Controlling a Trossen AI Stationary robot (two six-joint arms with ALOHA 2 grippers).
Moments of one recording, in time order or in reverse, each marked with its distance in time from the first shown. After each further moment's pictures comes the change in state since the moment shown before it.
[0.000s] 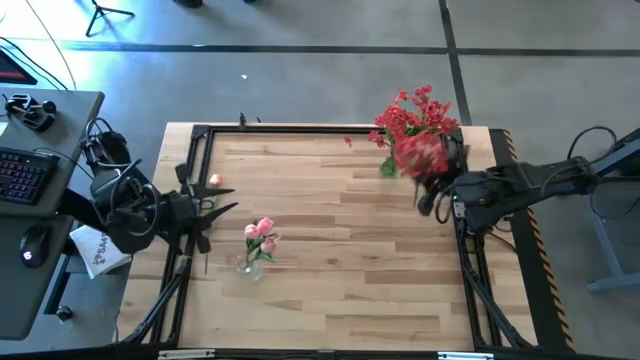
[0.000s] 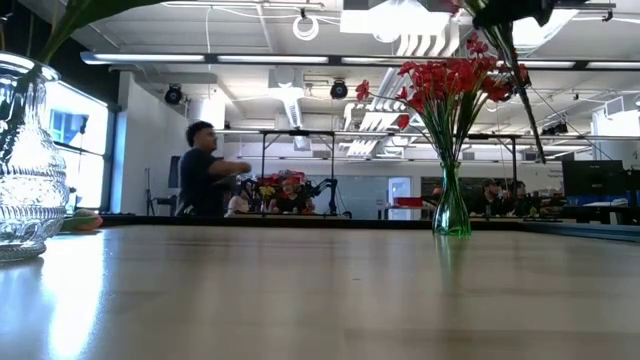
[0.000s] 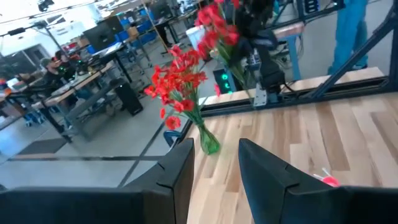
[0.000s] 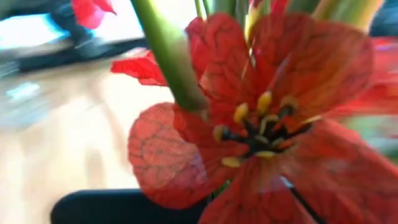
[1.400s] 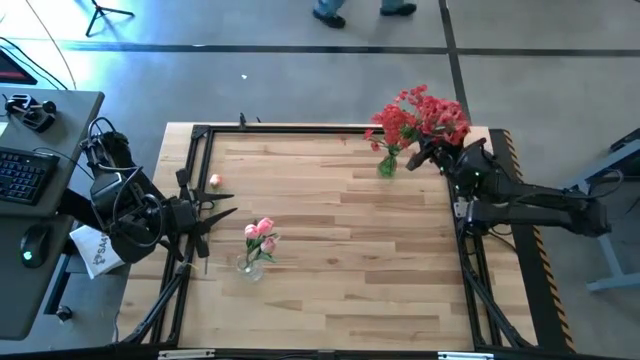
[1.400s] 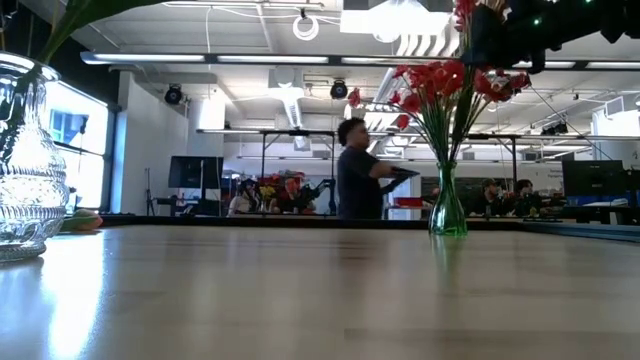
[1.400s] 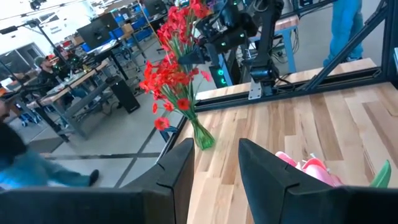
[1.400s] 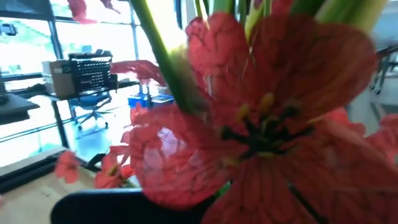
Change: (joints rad) left arm -0.041 0.017 0.000 -0.083 -0.012 -0.087; right arm -0.559 -0.145 -0.495 1.008 -0.056 -0.346
